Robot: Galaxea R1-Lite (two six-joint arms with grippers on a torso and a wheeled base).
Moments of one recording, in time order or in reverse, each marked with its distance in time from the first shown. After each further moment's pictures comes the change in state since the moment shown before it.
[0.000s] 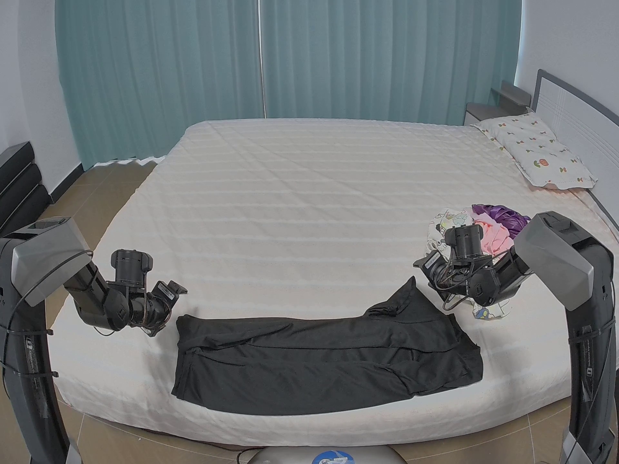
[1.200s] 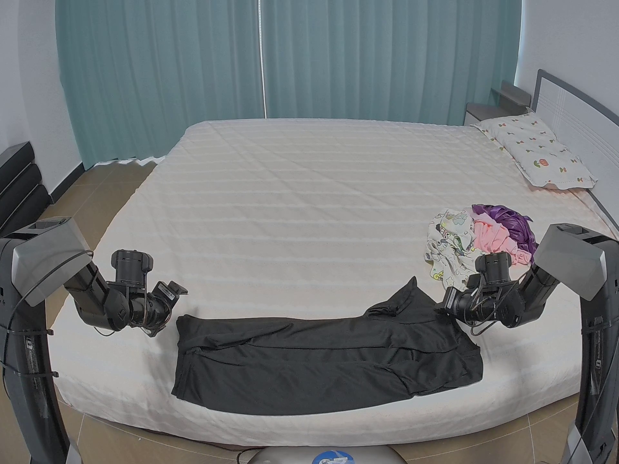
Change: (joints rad) left arm 0.000 0.001 0.000 0.003 0.000 0.002; right arm -0.120 -0.055 0.308 -0.138 0.305 -0.471
